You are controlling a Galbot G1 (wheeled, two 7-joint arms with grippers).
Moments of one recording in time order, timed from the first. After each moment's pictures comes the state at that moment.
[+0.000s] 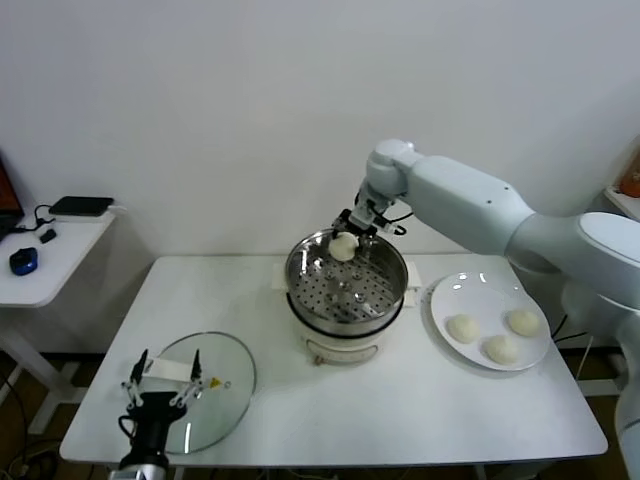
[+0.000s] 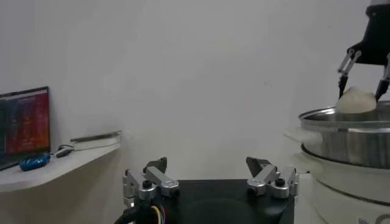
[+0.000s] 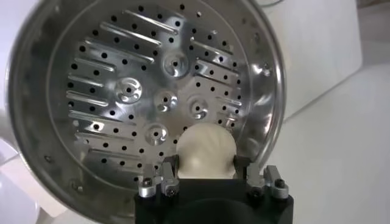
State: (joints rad) left arm 1.72 -1.54 -0.68 -2.07 0.05 -0.17 0.00; right arm 0.43 1.28 -1.08 0.85 -0.25 0.46 -1.05
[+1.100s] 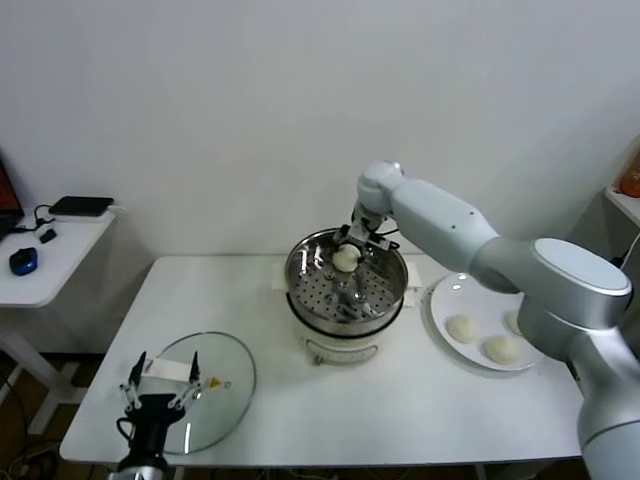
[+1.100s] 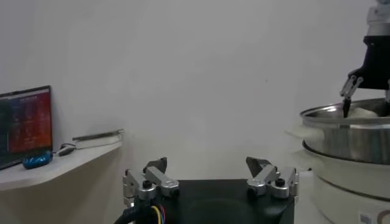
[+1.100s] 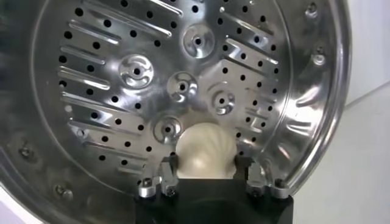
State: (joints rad) left arm 1.73 -1.54 -0.69 -2.06 0.05 -0.18 0.00; right arm 0.33 1.36 -0.97 0.71 -0.46 0.55 -1.03
